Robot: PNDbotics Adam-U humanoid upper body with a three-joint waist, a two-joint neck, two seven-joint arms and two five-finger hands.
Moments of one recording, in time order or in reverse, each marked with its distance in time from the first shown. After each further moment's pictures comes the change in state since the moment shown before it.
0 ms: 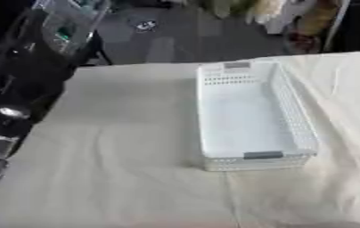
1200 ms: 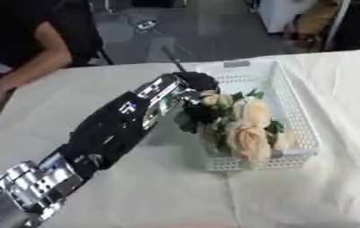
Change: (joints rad) left arm 0.134 -0.202 -0.168 0.460 -0.357 -0.260 -0.512; right arm -0.029 0.016 -0.006 0.000 0.000 0.003 -0.021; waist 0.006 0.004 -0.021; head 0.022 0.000
